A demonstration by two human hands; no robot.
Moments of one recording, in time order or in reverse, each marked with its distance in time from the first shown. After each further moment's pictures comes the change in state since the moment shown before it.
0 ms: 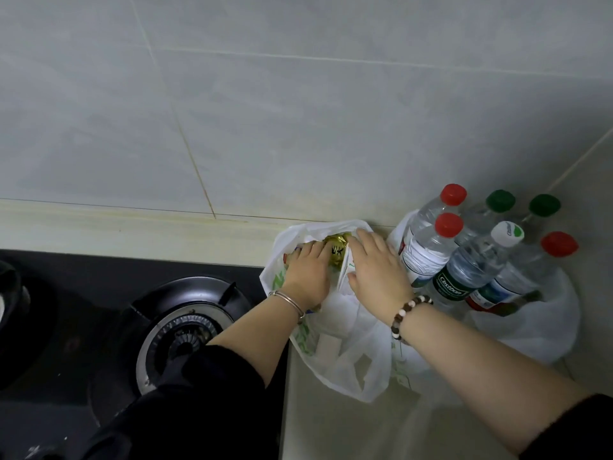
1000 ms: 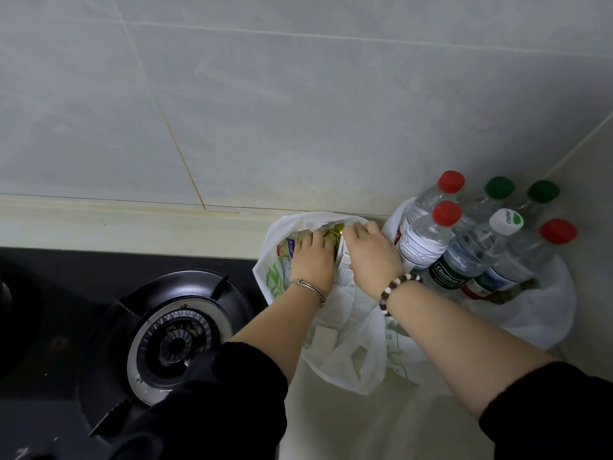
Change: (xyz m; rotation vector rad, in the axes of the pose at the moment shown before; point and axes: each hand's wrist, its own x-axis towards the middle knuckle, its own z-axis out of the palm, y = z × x) left_hand 0.008 0.023 0.009 0.140 0.070 -0.105; right_hand 0.019 0.006 0.004 -0.077 -0.185 0.018
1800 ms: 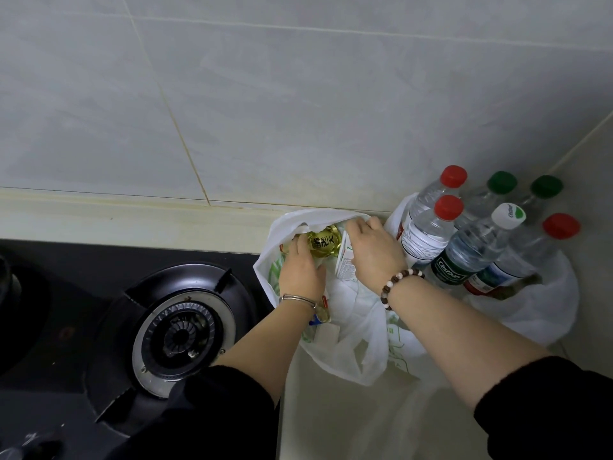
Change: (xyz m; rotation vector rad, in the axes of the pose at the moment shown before) left_hand -0.027 -0.013 0.011 -0.522 0.098 -0.340; right_hand -0.003 0.001 0.003 0.015 0.012 0.015
